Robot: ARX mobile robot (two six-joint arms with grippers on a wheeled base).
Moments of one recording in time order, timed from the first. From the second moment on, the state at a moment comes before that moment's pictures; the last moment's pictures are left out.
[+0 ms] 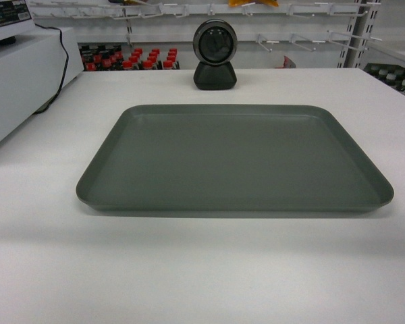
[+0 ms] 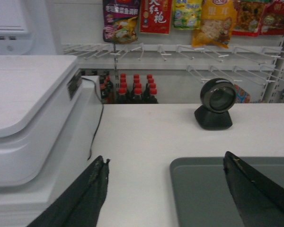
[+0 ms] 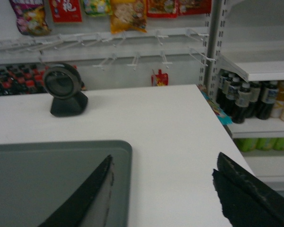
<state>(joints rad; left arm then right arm) -0.18 1.09 0.55 0.56 -0.19 -0.04 0.12 1.15 0.47 0.65 0.12 0.04</state>
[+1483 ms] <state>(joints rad) 0.00 0.38 0.01 0.37 0.00 -0.01 0.00 0.38 0.01 0.38 0.00 0.00</state>
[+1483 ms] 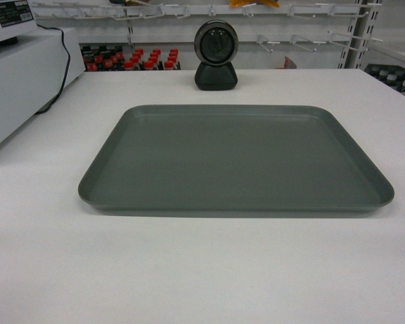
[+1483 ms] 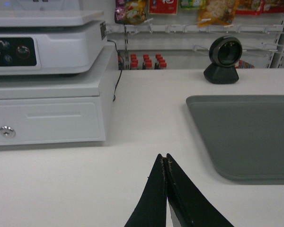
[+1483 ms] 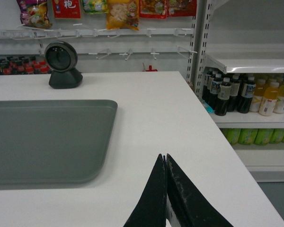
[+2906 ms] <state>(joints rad) 0.00 0.01 0.01 0.00 0.00 -0.01 0.00 0.00 0.01 0.00 0.00 0.00</state>
